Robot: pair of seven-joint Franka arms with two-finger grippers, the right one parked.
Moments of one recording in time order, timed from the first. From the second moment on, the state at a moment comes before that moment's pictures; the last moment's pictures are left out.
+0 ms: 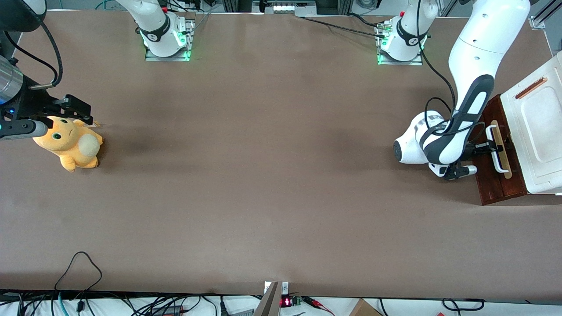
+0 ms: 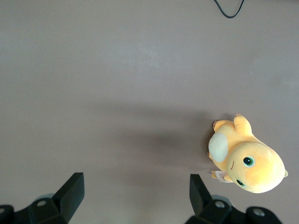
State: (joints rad) arm 0.04 0.63 -0.20 -2.00 1.41 1.46 -1.01
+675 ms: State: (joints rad) arm -0.10 0.63 -0.21 -2.01 1.39 1.41 -1.03
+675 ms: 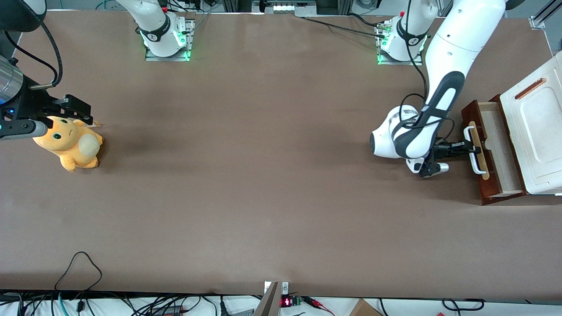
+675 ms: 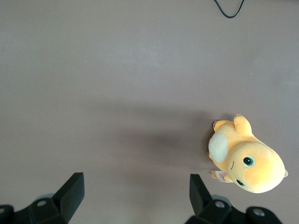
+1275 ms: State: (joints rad) arm -0.11 0.63 -0.21 -2.00 1.39 1.41 -1.03
